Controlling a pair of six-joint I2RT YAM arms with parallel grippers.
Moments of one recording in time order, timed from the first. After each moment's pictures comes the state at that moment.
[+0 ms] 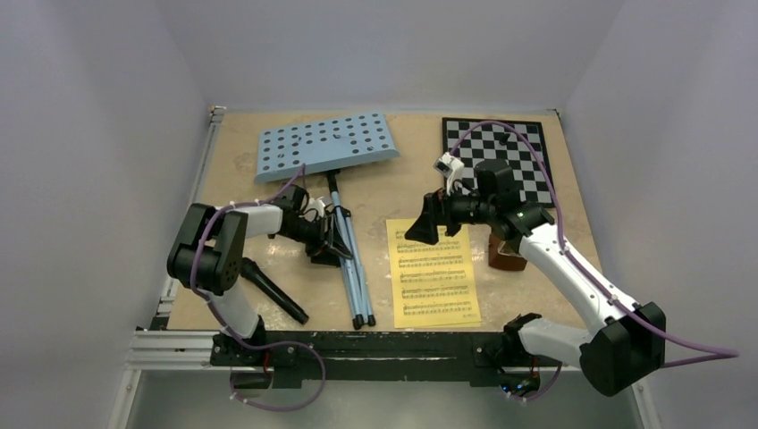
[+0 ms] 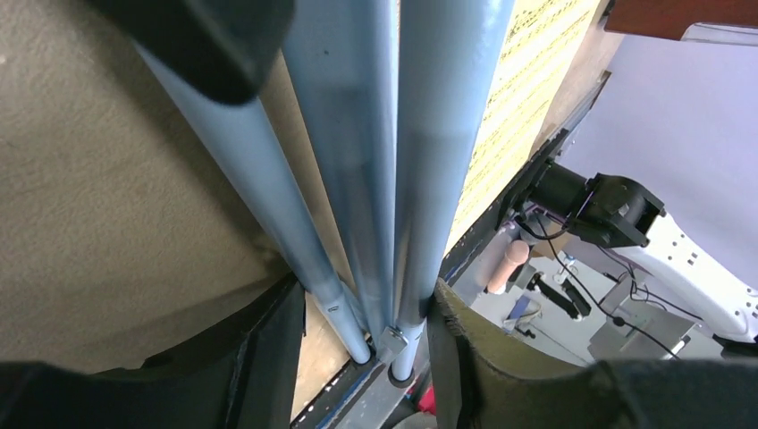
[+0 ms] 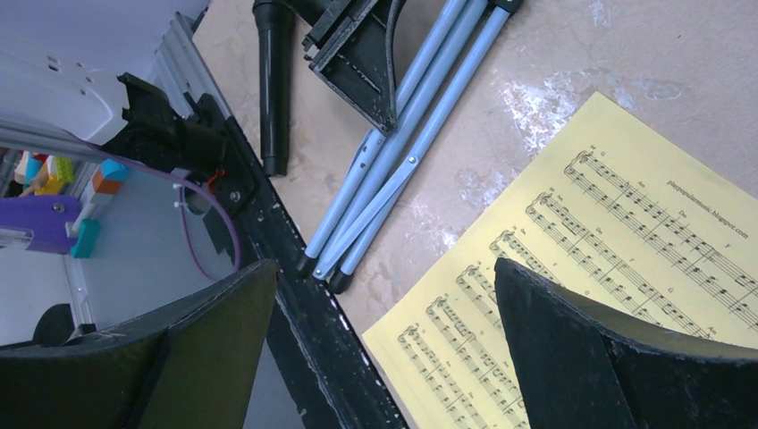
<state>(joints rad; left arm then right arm) -0.22 1.73 0.78 -0.33 0.83 -0.46 0.43 1.15 0.94 -0.43 -0.69 0.21</state>
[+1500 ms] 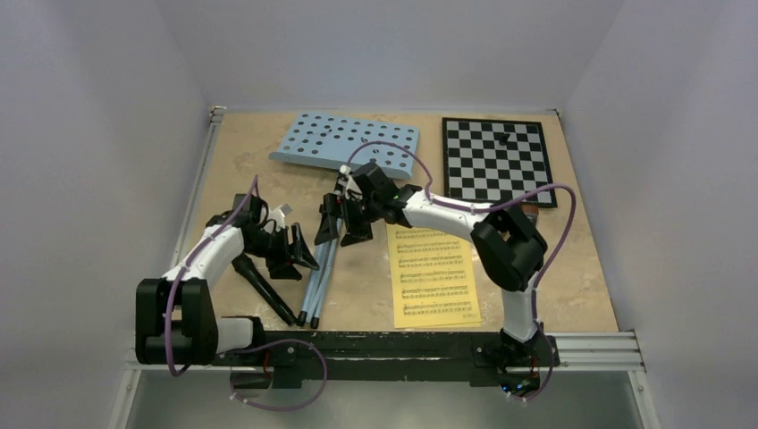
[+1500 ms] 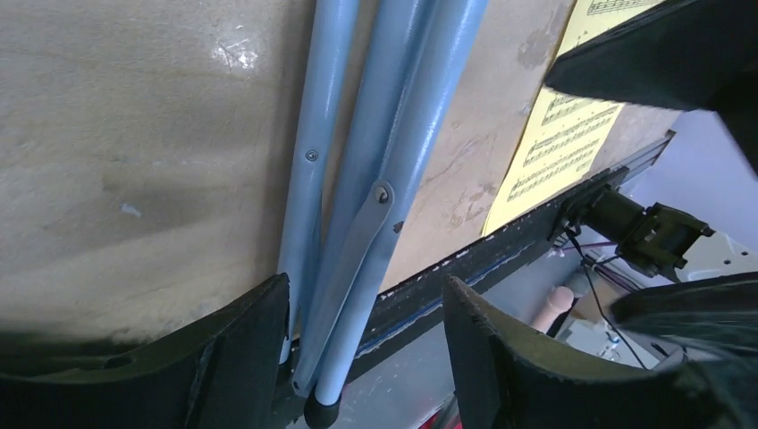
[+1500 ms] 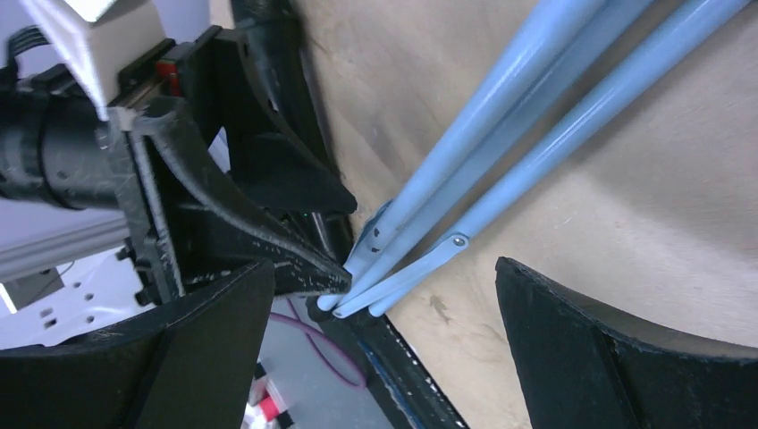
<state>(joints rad) 0.00 1.28 0.72 -0.81 0.63 -0.28 0.81 1.93 1.39 -0.20 -0.54 0.75</state>
